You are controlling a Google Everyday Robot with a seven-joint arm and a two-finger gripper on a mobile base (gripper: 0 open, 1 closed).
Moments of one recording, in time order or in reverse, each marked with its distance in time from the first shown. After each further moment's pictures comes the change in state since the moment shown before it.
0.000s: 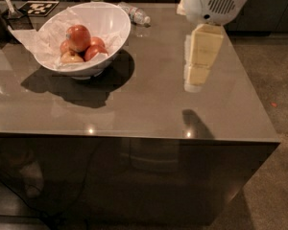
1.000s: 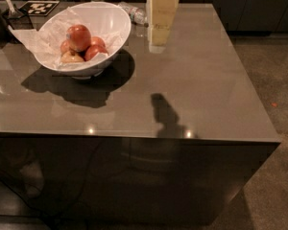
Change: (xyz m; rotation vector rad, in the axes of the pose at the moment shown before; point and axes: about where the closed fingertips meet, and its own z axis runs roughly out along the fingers) arm -0.073 -0.075 -0.009 0.089 -0.041 -0.118
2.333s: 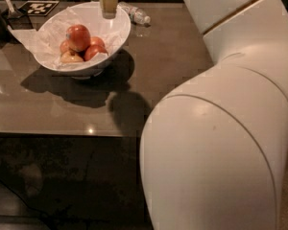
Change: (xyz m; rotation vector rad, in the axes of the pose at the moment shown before) arm -0.093 -0.121 0.040 0.123 -0.075 -0.127
